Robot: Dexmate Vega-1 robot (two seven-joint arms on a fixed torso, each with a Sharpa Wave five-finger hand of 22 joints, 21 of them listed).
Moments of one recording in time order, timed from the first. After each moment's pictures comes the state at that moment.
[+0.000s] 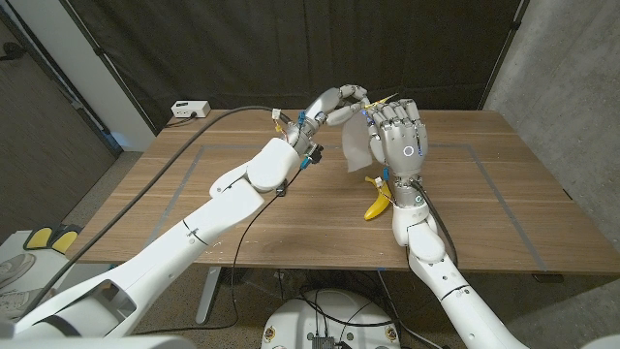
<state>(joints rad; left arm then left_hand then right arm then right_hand) 0.80 0.57 0.61 -2.03 0.01 0.05 0.16 0.90 0.19 0.68 -0.01 0.20 0.50 0.05 0.85 0.80 0.19 -0.02 0.42 0.54 0.04 0.03 0.25 0.39 -0.13 0.15 1.04 0.27 -1.12 -0.17 -0.28 -1.66 -1.54 -0.14 -1.11 1.12 0.08 0.25 -0.14 0.28 1.03 -0.15 0.40 0.26 0.75 -0.20 0.52 0.58 0.75 -0.08 0.45 0.96 0.28 -0.04 1.08 0.20</state>
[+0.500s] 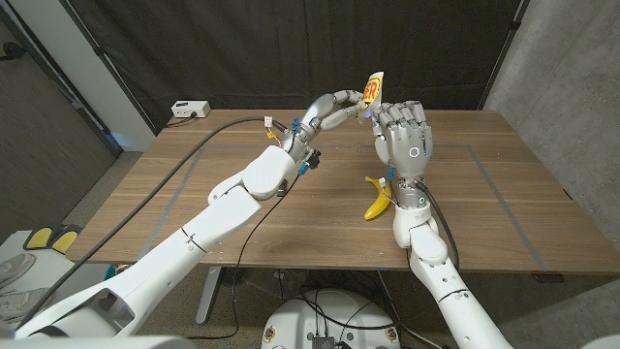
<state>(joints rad) 0.84 0.56 0.59 -1.99 -0.10 -0.04 0.16 0.90 0.20 0.69 -0.02 0.20 0.50 0.05 0.85 0.80 0.19 -0.02 0.42 0.54 0.04 0.03 0.25 0.40 -0.13 0.15 1.06 0.26 -1.15 -0.07 -0.19 -1.66 -1.55 -0.02 -1.12 1.13 0.12 0.22 -0.11 0.29 0.98 -0.12 0.42 0.30 0.72 -0.20 0.53 0.63 0.74 -0.08 0.44 0.98 0.26 -0.04 1.10 0.20</state>
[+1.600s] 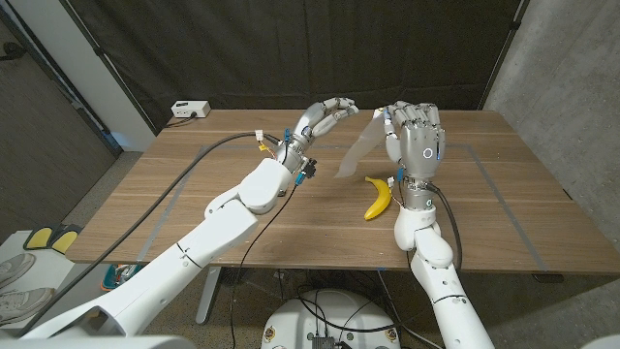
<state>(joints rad) 0.90 0.57 0.57 -2.03 -0.17 -0.03 0.23 0.59 0.06 0.51 -0.01 0.19 0.51 0.14 0.74 0.59 0.19 0.03 0.45 0.52 0.07 0.05 0.23 0.38 -0.17 0.18 1.12 0.21 -1.18 0.03 -0.07 -1.67 -1.56 0.16 -1.12 1.09 0.18 0.20 -0.06 0.33 0.87 -0.11 0.51 0.38 0.65 -0.19 0.53 0.75 0.73 -0.08 0.43 1.08 0.23 -0.04 1.15 0.20</state>
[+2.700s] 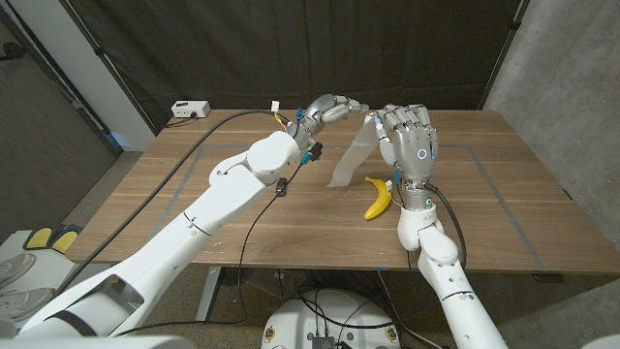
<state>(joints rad) 0.75 0.52 0.57 -2.10 -0.14 0.43 0.09 0.75 -0.01 0.50 -0.18 0.18 0.58 0.09 0.57 0.38 0.20 0.03 0.46 0.47 0.10 0.08 0.21 0.30 -0.15 0.19 1.14 0.20 -1.16 -0.03 -0.08 -1.64 -1.56 0.21 -1.12 1.09 0.17 0.22 -0.04 0.33 0.84 -0.12 0.54 0.38 0.64 -0.18 0.53 0.78 0.72 -0.07 0.42 1.11 0.23 -0.04 1.17 0.20</state>
